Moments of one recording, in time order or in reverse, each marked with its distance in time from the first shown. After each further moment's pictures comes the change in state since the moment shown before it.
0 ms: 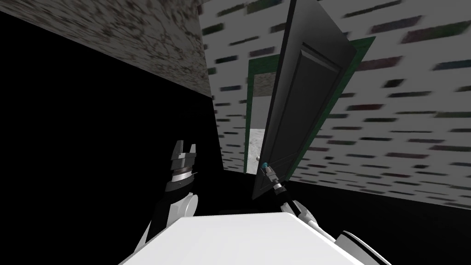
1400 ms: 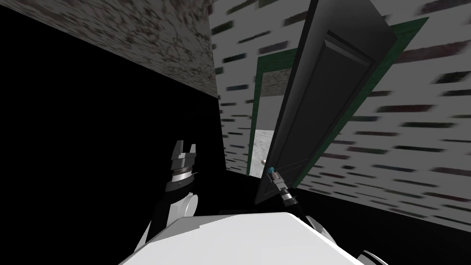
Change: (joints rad) arm 0.093 -0.020 -0.034 0.040 -0.025 -0.137 0.001
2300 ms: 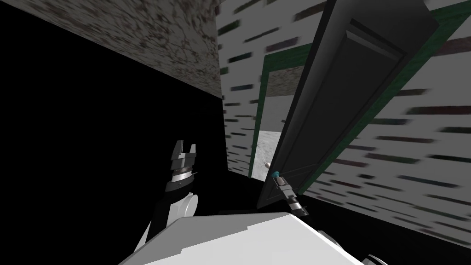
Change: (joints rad) arm 0.014 -0.004 -0.021 0.144 -0.015 -0.148 -0.018
